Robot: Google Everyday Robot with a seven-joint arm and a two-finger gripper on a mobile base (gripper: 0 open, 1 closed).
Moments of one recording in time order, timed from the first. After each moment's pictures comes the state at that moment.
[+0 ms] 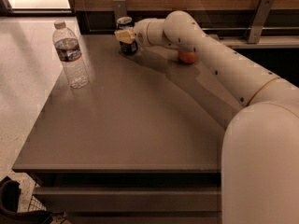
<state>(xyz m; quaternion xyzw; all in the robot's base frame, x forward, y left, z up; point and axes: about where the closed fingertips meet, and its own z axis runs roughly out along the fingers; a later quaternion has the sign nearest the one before) 0.842 0.071 0.884 -0.35 0.72 0.24 0.56</state>
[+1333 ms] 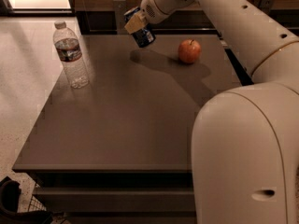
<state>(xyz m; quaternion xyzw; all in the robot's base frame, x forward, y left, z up) 0.796 0.029 0.927 -0.43 0.80 0.15 0.39</state>
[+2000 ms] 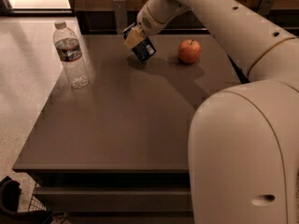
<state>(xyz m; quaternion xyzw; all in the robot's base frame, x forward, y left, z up) 0.766 0.032 0.889 -0.47 0.82 0.14 0.32</state>
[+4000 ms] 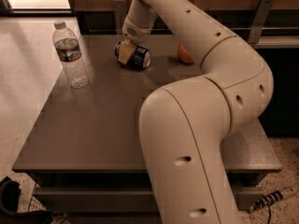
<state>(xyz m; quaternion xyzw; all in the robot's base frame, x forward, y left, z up) 0.761 0.062 0.830 -0.53 0.82 0.11 0.17</state>
